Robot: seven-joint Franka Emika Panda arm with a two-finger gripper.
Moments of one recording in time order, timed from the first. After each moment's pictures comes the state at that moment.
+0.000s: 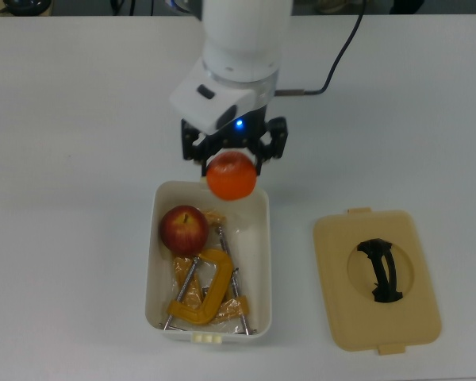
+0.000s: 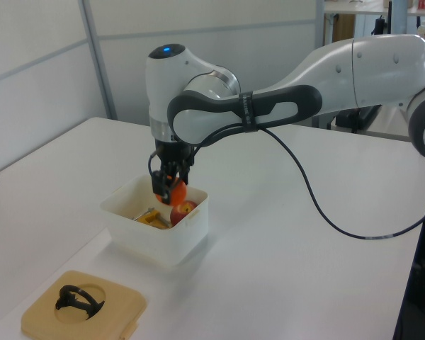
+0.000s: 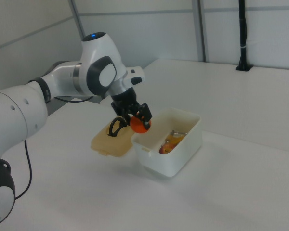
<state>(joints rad) -0.06 0.44 0.25 -1.34 -0.20 1.94 0.18</state>
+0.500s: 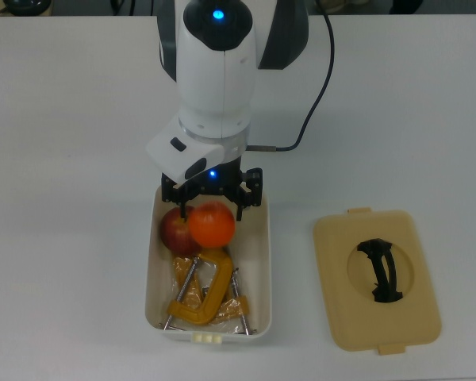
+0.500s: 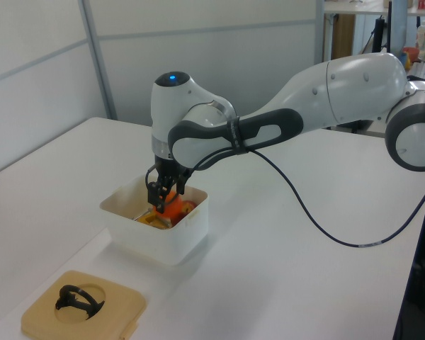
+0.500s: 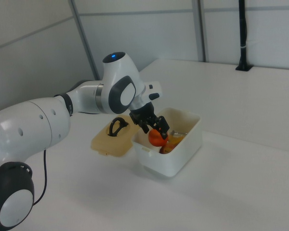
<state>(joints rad) -0.06 0.55 0.21 -1.34 -0.22 2.10 0.22</state>
